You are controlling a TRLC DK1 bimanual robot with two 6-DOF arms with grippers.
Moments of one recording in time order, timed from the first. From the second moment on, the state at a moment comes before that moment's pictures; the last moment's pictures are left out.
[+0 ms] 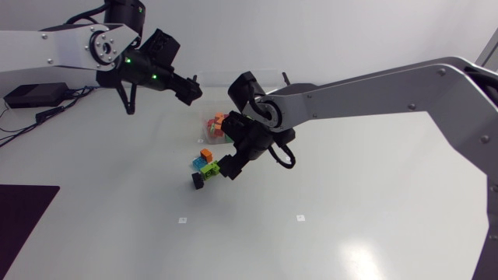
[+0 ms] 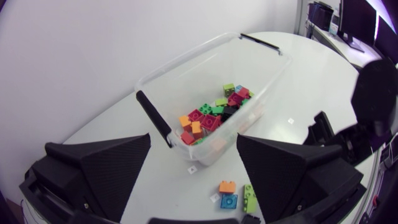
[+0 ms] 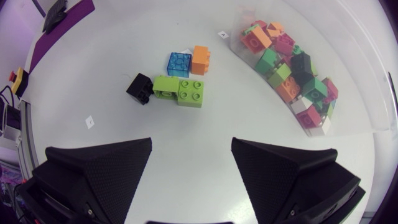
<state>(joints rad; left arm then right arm) -0.23 1.80 1.46 -0.36 0.19 0.40 0.67 2.06 1.48 -0.50 -0.11 -0.21</state>
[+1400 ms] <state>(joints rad) -0.16 1.60 1.01 -0.47 0.23 0.73 0.71 2.53 2.14 -0.88 0.00 -0.20</state>
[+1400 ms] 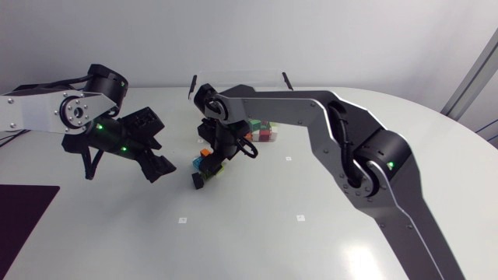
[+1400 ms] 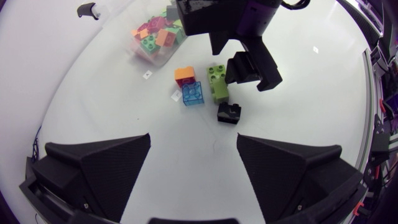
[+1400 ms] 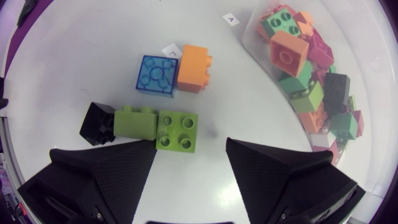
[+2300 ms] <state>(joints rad) -0.15 1.55 0.94 -0.47 0.24 0.76 0.72 2.51 2.07 -0.86 0.01 -0.18</state>
